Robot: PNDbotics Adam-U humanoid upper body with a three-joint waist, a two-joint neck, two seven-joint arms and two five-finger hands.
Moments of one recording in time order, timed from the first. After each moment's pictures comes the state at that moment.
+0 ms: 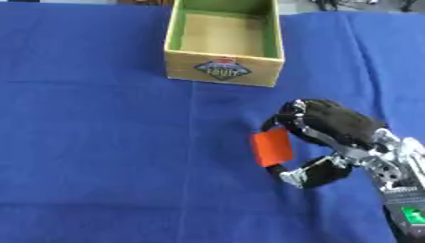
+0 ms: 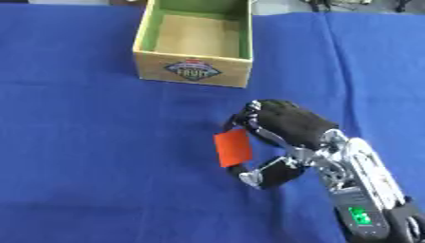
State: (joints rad) left arm -0.18 0.16 0.37 -1.98 0.35 -0.26 -0.46; right arm -0.36 -0.40 0.13 -1.98 0.89 -0.23 0.54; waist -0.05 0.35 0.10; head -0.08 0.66
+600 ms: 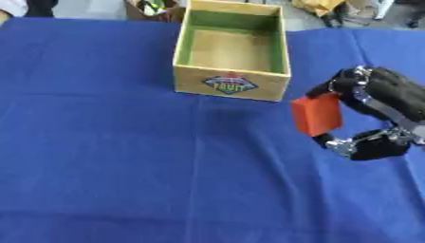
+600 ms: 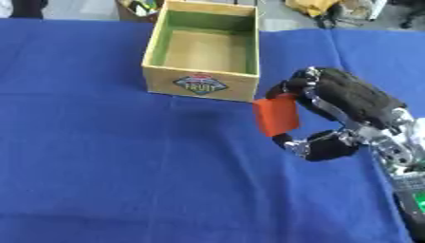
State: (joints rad) left arm -0.18 0.16 0.37 -1.98 0.35 -0.27 -0.46; right arm -0.40 -0.64 0.03 -1.98 0.71 -0.19 0.37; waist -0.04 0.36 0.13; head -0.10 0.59
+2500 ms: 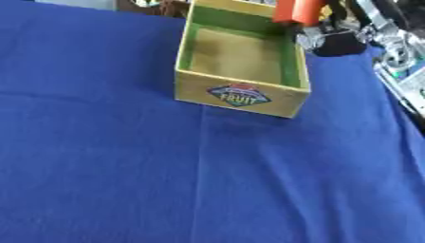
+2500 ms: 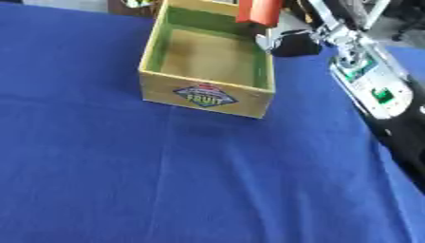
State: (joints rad) left arm -0.21 0.14 0.34 -1.98 0.33 -0.33 -0.53; right arm -0.72 -1.01 0.04 -1.54 0.18 -0.09 -0.10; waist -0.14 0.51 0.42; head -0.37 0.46
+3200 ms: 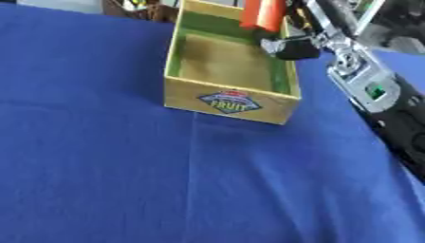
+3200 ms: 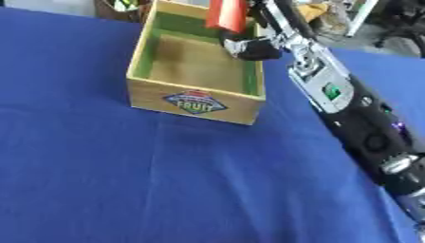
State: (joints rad) left arm -0.21 0.12 0.34 -1.98 0.32 -0.34 -0.53; right arm -0.81 -0.98 0.11 -1.37 0.24 -0.17 -0.16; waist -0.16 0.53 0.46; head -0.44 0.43
